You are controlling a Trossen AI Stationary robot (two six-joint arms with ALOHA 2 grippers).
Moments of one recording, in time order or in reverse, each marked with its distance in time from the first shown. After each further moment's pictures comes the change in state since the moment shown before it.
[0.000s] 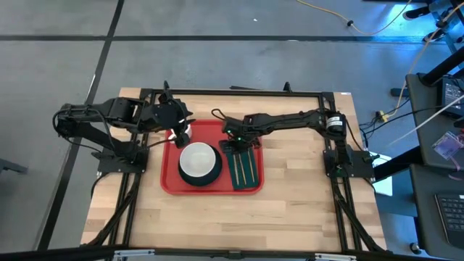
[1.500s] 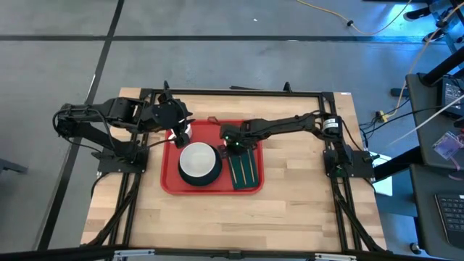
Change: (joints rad) left arm 0.000 0.000 0.000 -0.012 0.001 -0.011; right arm 0.033 0.042 0.000 0.056 0.078 -0.070
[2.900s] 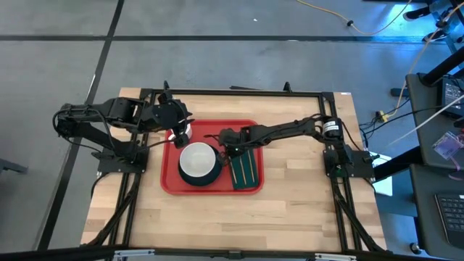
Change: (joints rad) left arm 0.000 0.000 0.000 -0.010 -0.002 0.022; right arm 0.055 -0.001 -0.031 0.105 0.224 -0.329
